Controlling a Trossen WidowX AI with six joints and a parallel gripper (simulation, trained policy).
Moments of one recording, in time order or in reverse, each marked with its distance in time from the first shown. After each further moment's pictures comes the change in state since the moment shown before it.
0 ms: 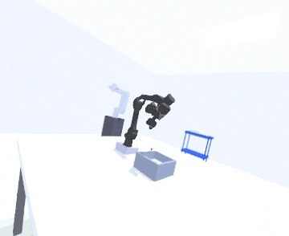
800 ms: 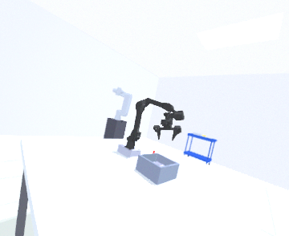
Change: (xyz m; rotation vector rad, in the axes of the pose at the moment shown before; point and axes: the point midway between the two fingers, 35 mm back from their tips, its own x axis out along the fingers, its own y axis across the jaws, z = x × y) arm -0.064 -0.099 -0.112 -0.741 0.328 -0.199
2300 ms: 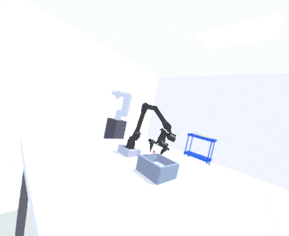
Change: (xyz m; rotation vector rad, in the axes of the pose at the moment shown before) arm 0.033 -0.134 -0.215 -0.832 0.357 -0.220
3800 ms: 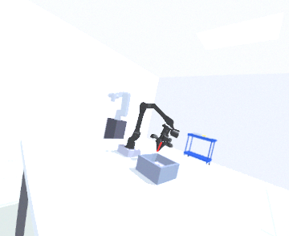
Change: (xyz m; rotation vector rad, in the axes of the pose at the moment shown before) arm -0.036 -0.020 0.064 0.042 -0.147 -0.045
